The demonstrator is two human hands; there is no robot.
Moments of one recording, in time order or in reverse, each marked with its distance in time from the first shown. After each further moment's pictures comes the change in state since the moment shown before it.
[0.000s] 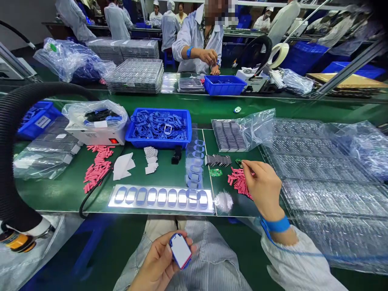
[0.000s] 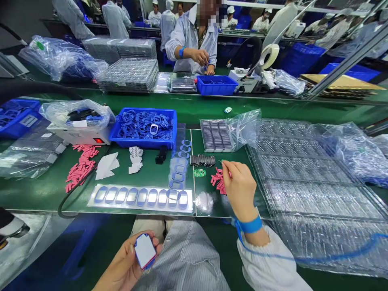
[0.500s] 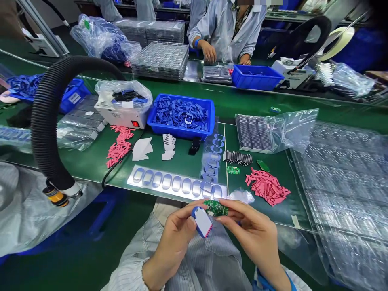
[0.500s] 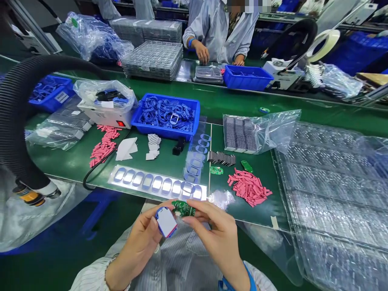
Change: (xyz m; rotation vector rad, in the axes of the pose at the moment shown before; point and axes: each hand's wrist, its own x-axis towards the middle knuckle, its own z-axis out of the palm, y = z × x) left_hand 0.012 0.001 0.025 0.182 0.059 0.318; right_hand -0.071 -0.097 -0.025 0.804 -0.341 0.024
